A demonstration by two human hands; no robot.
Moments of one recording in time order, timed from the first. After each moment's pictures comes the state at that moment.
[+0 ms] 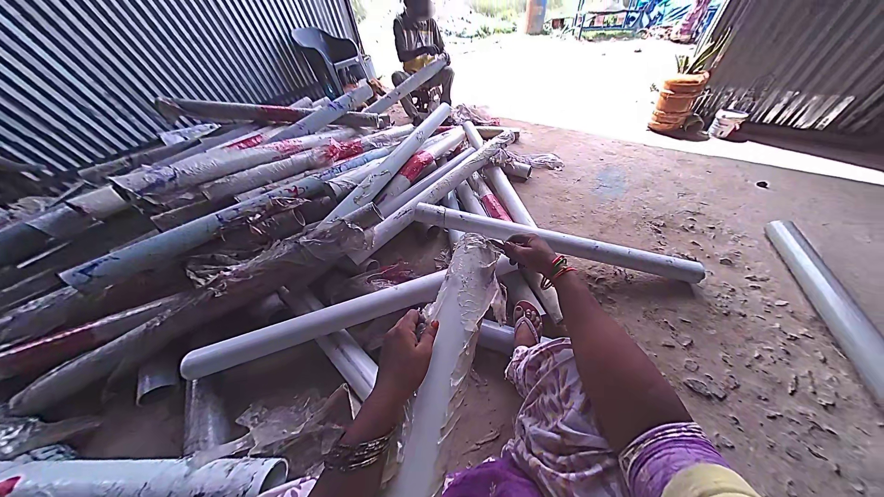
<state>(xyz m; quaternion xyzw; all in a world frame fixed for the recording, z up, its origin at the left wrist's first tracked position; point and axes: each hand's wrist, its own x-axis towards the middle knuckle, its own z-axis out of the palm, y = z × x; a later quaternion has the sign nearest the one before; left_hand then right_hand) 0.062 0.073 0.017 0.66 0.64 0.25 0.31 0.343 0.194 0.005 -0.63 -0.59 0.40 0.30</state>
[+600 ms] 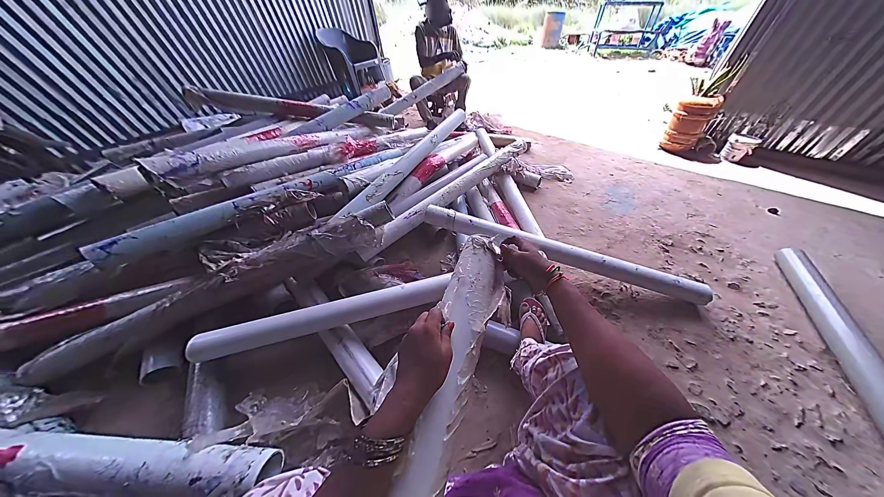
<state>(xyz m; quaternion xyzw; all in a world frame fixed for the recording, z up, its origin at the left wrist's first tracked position) 0.073 0.068 0.029 0.70 0.64 0.18 0.25 0.305 0.205 -0.002 -0.58 -0.53 0.51 0.37</state>
